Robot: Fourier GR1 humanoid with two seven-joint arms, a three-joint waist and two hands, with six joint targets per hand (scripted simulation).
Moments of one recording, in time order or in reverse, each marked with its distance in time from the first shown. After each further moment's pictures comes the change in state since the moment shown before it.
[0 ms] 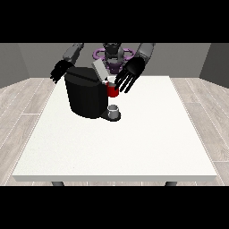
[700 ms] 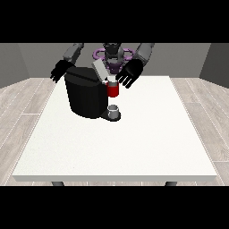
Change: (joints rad) left arm 0.022 -0.035 0.035 -0.005 0.054 0.069 0.013; right arm 0.024 0.002 0.003 -0.014 -0.004 0.011 -0.015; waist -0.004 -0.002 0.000
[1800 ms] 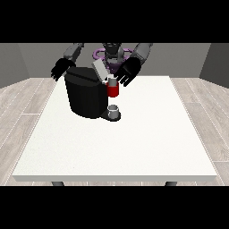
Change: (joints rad) left arm 0.000 -0.012 0.010 0.005 0.040 -0.004 0.040; right arm -0.002 0.005 0.020 -0.015 0.004 0.009 0.027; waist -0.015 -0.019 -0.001
